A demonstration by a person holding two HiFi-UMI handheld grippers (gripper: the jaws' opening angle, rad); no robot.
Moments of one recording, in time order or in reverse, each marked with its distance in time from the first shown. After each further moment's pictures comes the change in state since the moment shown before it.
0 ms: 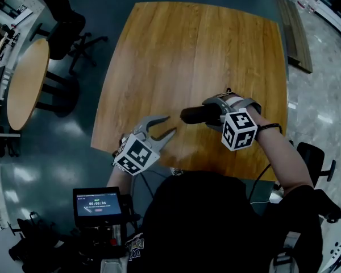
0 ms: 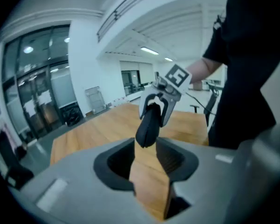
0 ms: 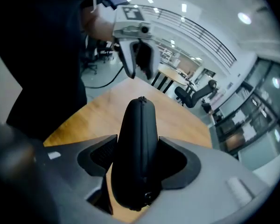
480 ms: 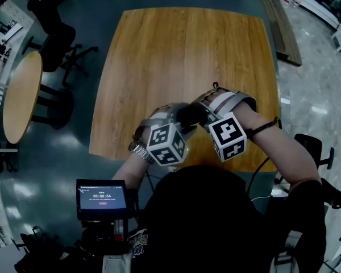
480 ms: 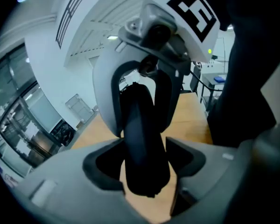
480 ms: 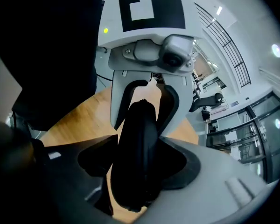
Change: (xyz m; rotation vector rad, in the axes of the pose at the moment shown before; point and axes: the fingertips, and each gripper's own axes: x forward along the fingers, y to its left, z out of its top) left arm 0.073 -0.041 0.039 0.376 0.204 -0.115; right arm -0.038 0.004 0.037 -0.280 0.199 -0.047
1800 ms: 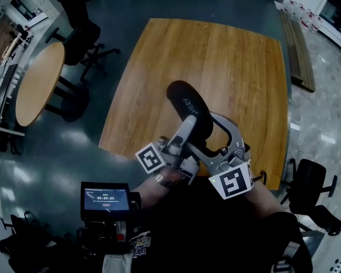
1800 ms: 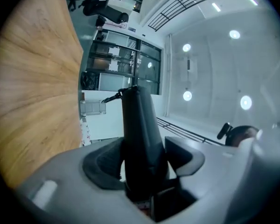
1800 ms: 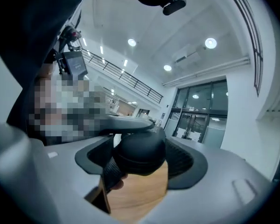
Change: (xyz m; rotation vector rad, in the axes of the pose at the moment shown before) left arm -0.140 0.067 0.049 -1.656 -1.591 -0.233; right arm -0.114 -0.061 0.066 0.751 -0.666 -0.727
